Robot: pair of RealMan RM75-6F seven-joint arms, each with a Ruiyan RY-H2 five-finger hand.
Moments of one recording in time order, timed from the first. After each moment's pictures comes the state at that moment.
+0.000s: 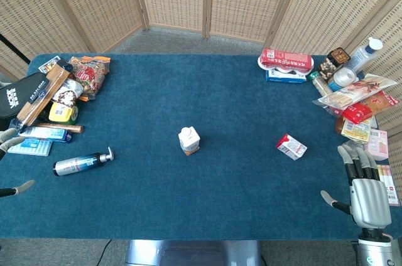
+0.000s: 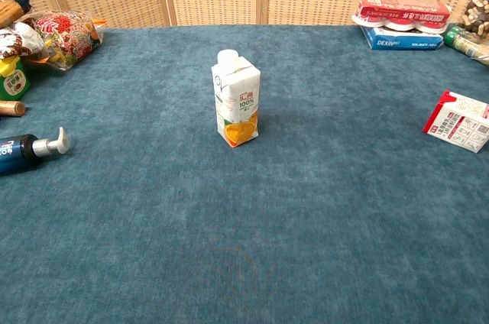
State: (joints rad) left arm -0.10 -0.93 -0.03 -1.62 1.55 1.46 -0.43; right arm 0.01 -1.17 0.08 -1.83 -1.56 1.60 -0.19
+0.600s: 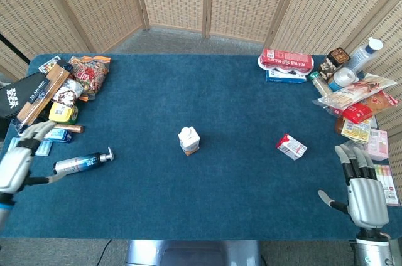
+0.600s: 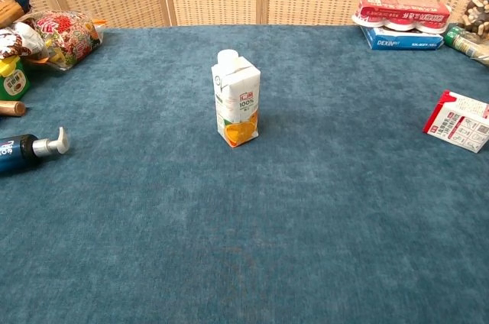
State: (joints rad) left arm -0.24 -1.12 -0.07 -1.54 1.60 1.37 -0.44; right arm 0.01 -1.18 0.08 -1.84 -1.56 1.60 -0.19
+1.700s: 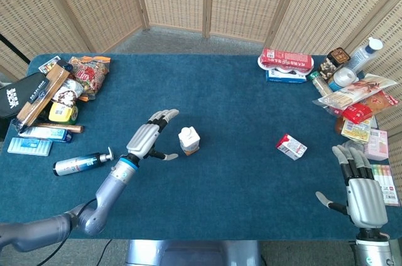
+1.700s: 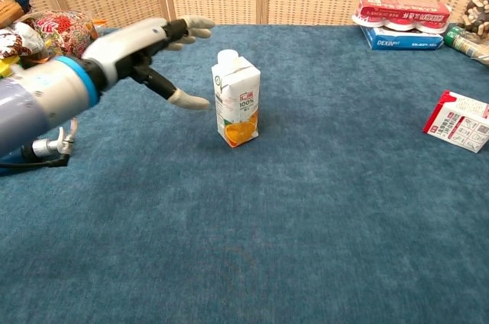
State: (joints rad) left arm -0.71 -1.72 -0.28 -1.36 1.27 0.95 -0.16; right arm 0.02 -1.15 0.07 -1.85 -1.57 1.58 -0.12
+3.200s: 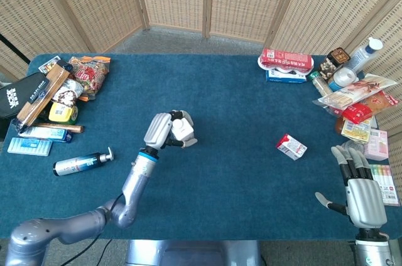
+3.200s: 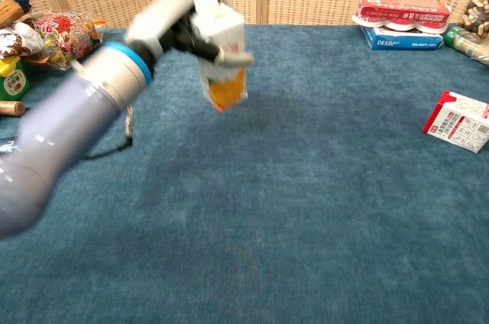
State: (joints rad) left arm -0.80 -1.94 -0.37 -1.15 1.33 1.15 -0.28; right arm 0.02 -1.15 0.06 -1.85 -1.58 1.58 -0.13
